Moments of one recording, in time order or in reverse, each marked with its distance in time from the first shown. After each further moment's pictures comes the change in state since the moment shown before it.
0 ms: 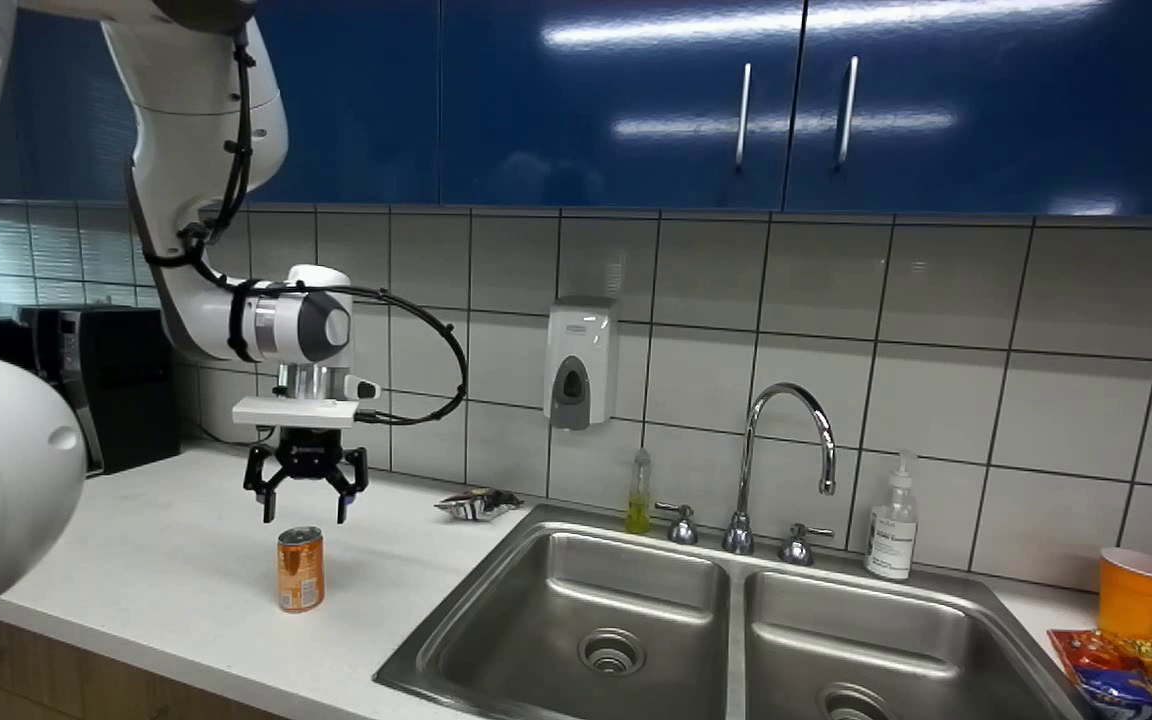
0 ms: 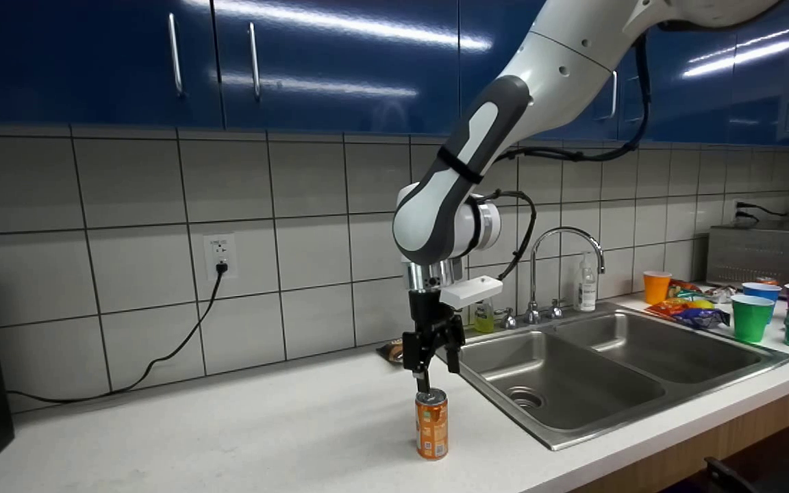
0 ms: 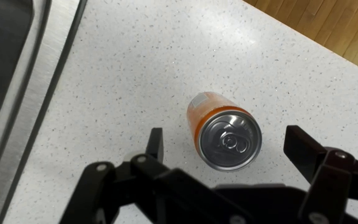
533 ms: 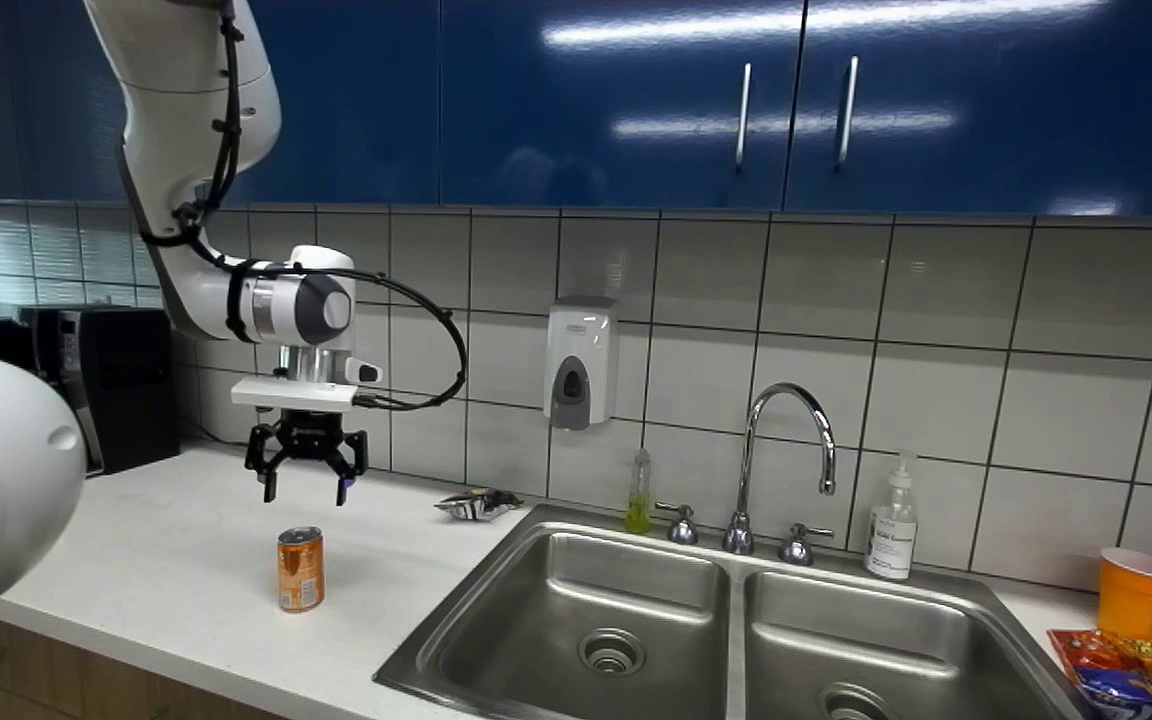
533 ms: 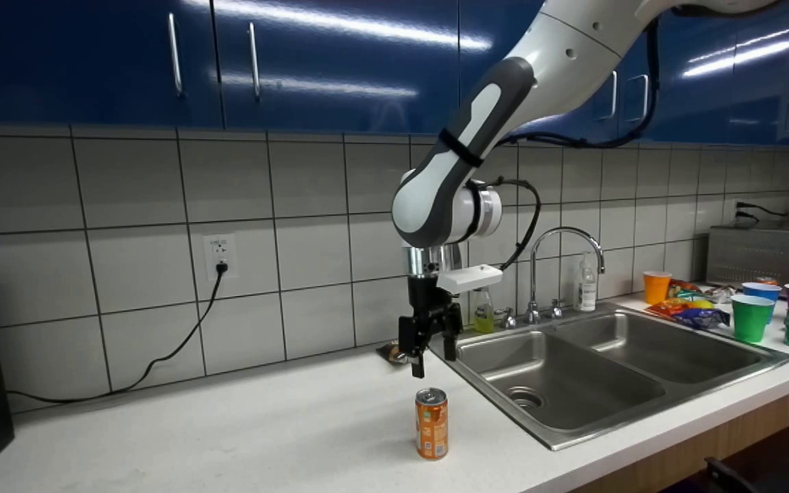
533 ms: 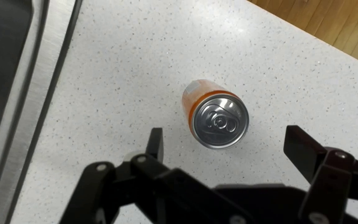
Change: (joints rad) arm -0.002 -0.048 0.000 -0.001 0.049 -0.013 -0.003
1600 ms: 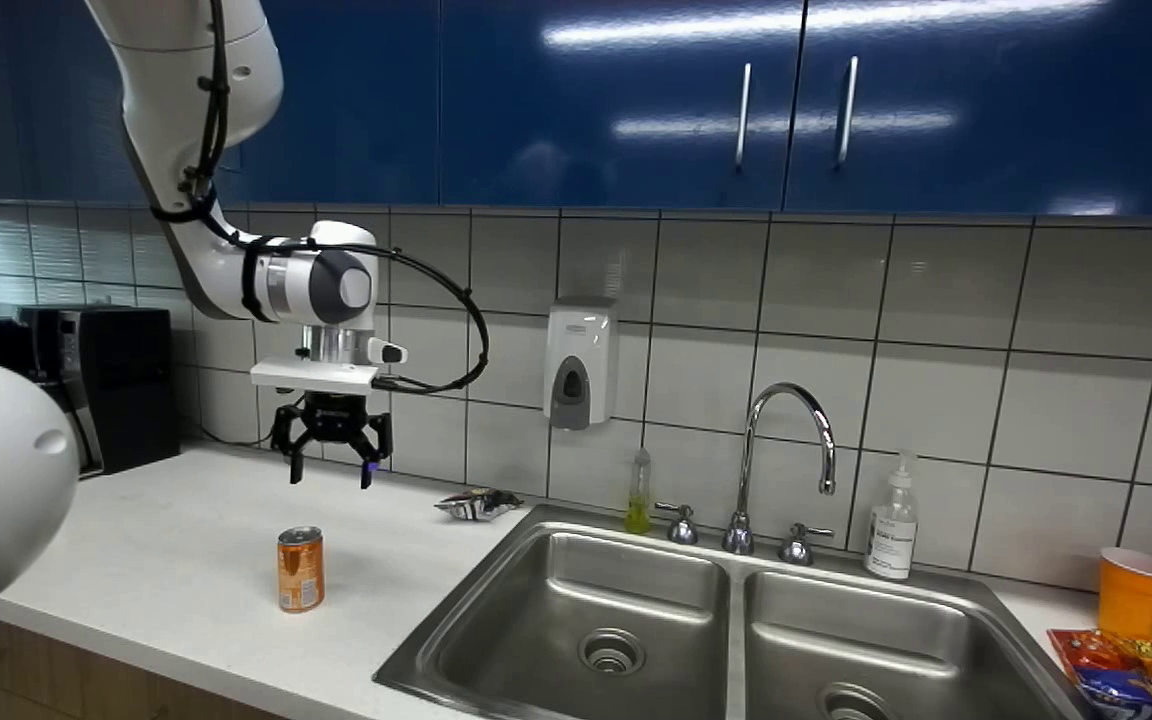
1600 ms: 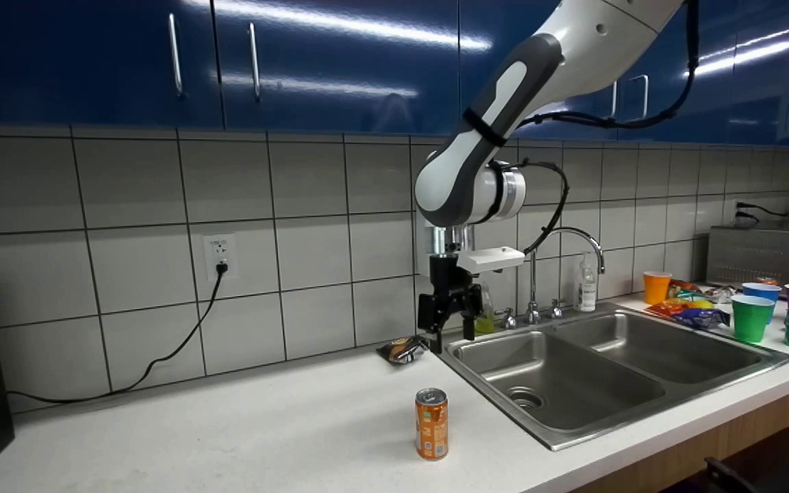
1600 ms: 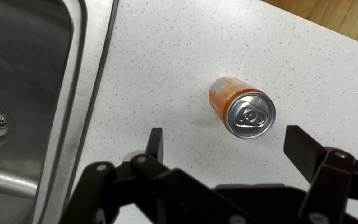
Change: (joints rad) arm -0.040 -0.107 -0.032 -0.059 0.019 -0.001 0.000
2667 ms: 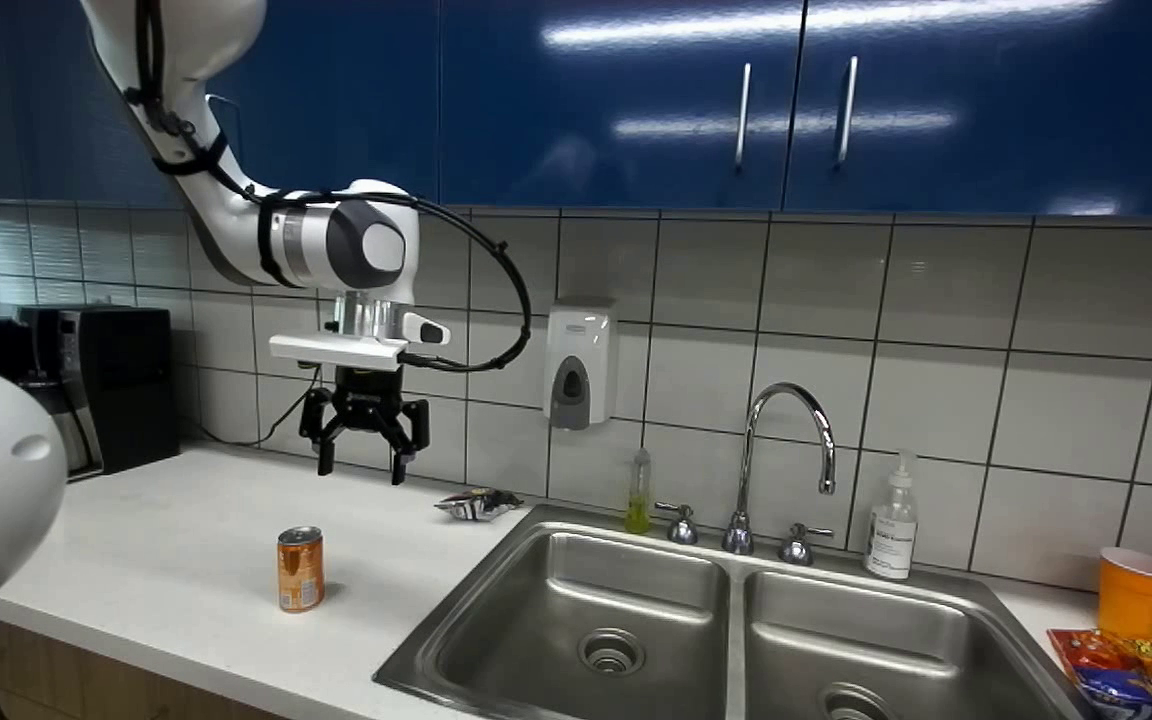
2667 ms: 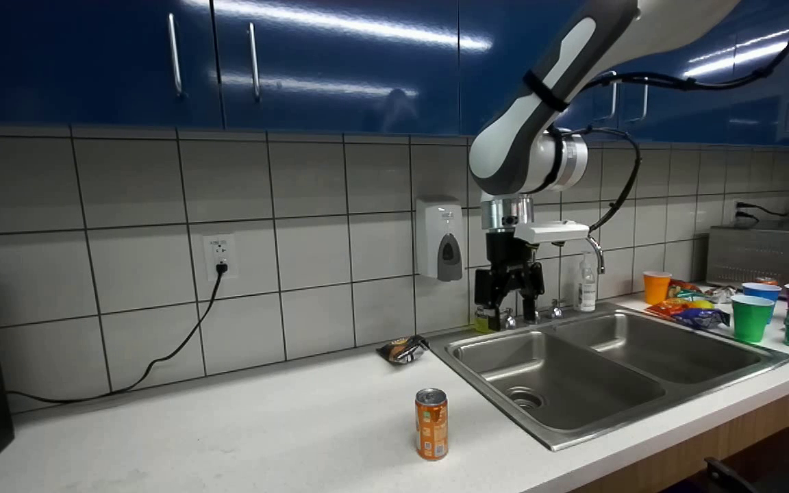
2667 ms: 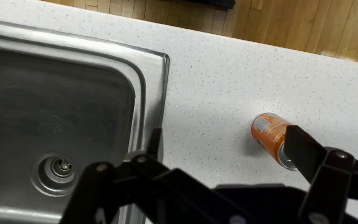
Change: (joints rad) arm -0.058 -0.235 -0.102 -0.164 0.004 -0.113 0.000
